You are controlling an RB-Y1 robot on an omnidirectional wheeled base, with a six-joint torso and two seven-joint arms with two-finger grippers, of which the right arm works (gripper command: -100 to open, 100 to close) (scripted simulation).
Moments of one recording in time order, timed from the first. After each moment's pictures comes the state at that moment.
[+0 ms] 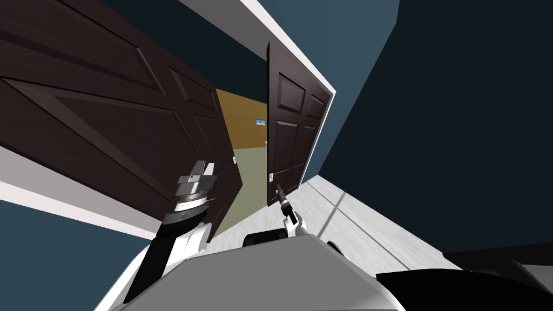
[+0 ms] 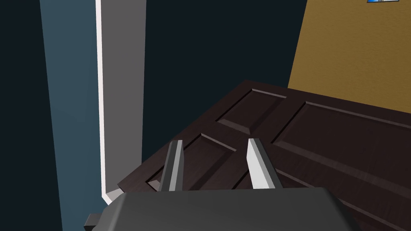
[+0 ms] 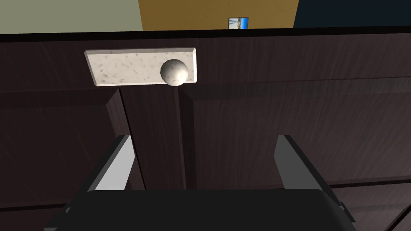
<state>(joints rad) -0.12 -0.08 0.28 -0.76 0.00 -0.79 -0.12</state>
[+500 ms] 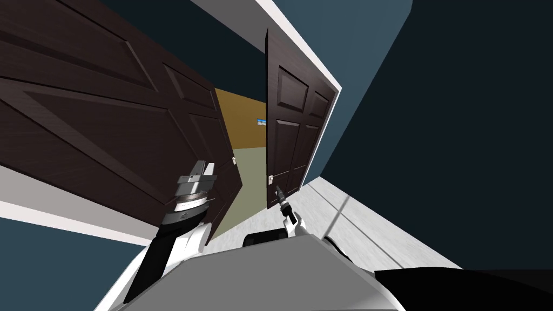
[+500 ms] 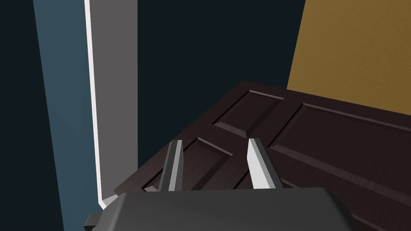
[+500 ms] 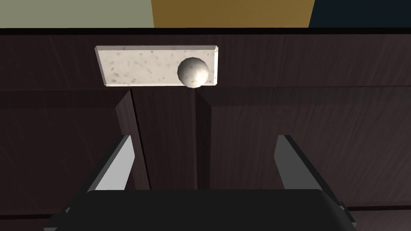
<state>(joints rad) -0.16 -0.07 0.30 -0.67 0.00 -0.80 -0.12</state>
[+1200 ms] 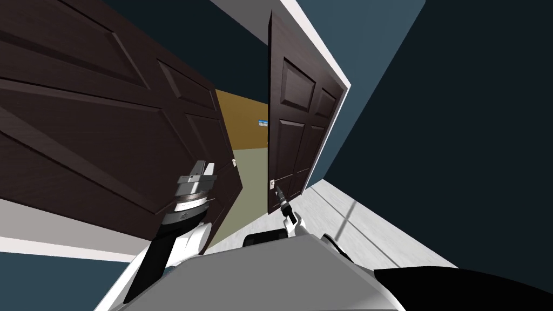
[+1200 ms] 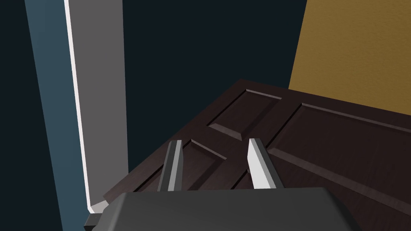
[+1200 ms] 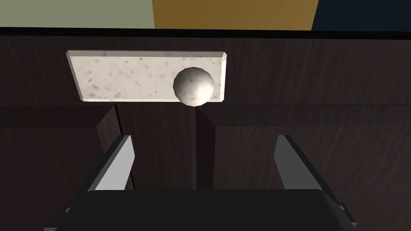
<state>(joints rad) -0.18 -0.07 0.29 -0.62 0.00 -0.81 -0.12</state>
